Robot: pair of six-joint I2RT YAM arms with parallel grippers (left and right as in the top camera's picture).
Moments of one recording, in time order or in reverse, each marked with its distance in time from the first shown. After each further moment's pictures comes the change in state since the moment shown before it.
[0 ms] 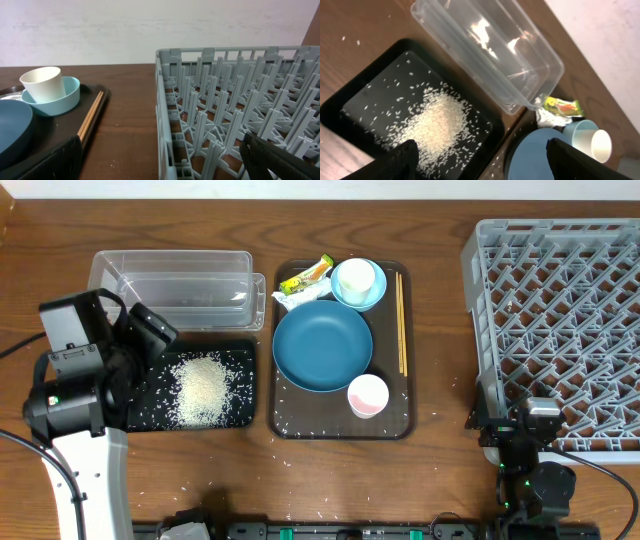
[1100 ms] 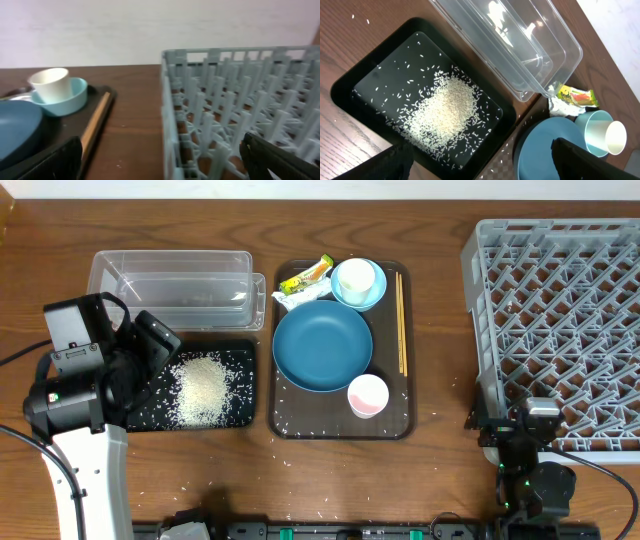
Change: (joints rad) left arm 0.001 0.007 0.000 -0.066 0.000 0.000; right arm 0.000 0.000 0.000 0.006 -0.043 0.029
